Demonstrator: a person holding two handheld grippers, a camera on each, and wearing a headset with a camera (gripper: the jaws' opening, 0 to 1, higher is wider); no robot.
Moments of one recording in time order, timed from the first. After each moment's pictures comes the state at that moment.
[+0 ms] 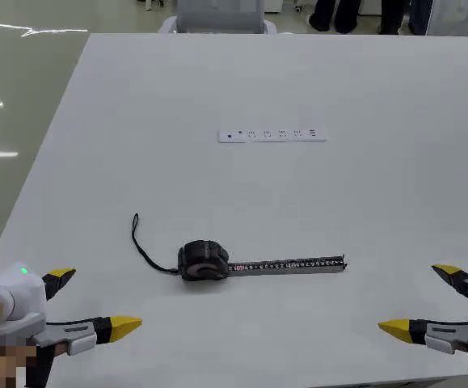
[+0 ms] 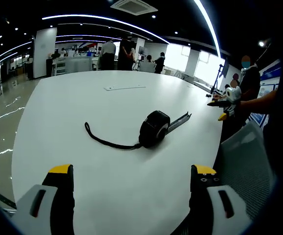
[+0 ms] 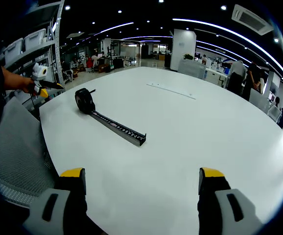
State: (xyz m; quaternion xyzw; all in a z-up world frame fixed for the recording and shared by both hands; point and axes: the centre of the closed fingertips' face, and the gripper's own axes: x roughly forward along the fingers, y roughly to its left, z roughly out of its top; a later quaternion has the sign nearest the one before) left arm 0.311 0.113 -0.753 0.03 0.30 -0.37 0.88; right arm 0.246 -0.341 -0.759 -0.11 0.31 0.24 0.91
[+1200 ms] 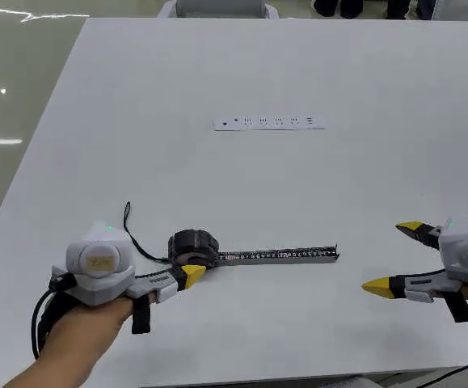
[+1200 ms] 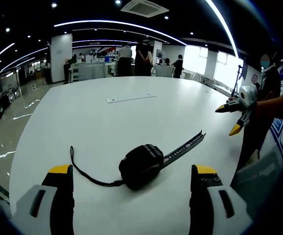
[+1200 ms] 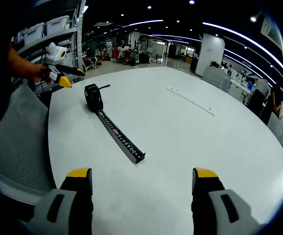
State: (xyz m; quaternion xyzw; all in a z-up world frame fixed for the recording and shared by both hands) left arm 0.347 0.014 -0.735 0.05 0.28 -0.28 0.92; right arm 0.299 -0.324 -0.750 -0.18 0.31 0.35 0.87
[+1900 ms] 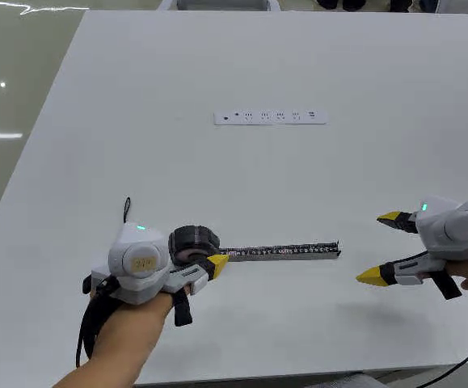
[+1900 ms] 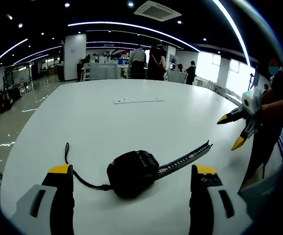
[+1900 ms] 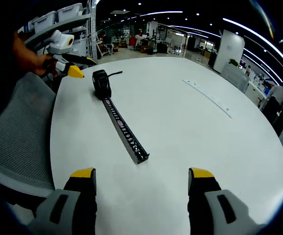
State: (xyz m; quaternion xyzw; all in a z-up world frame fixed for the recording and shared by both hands) left arm 0.354 -0.009 -0.750 0.00 0.28 -0.21 0.94; right arm 0.311 -0.310 -0.771 -0.22 0.35 0.41 0.81
